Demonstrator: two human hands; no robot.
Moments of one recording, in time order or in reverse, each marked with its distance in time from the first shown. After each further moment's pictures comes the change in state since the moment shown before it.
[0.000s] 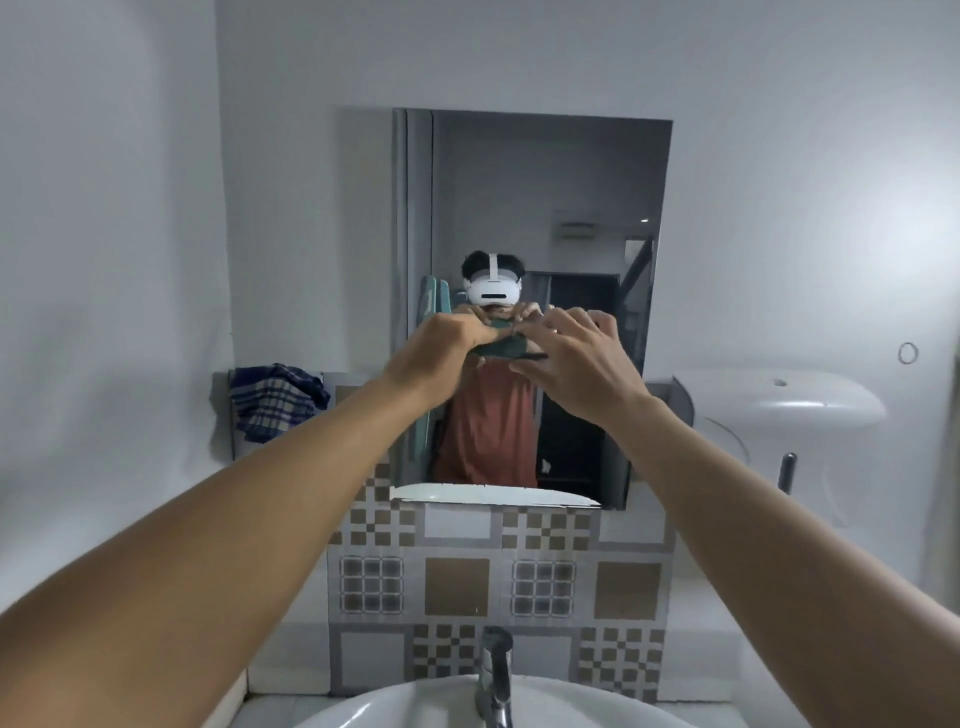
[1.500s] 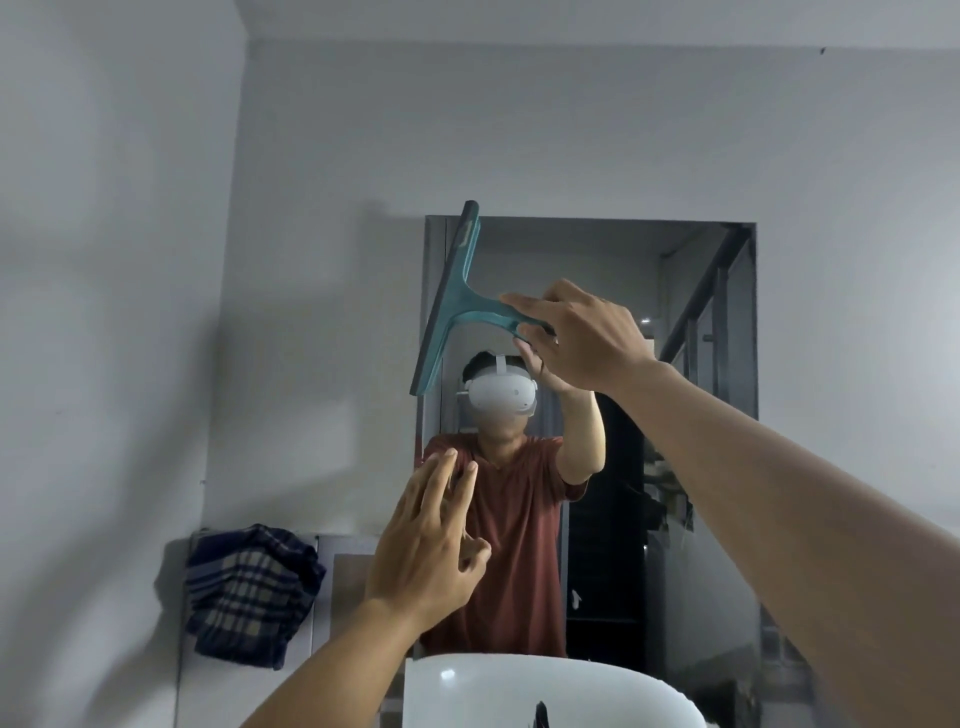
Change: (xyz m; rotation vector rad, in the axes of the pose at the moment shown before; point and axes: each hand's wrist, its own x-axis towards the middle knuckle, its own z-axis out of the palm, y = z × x) left_hand -0.017 -0.157 0.097 0.474 0.169 -0.150; right_hand 0.221 0.038 0.039 -0.044 0.187 -0.064
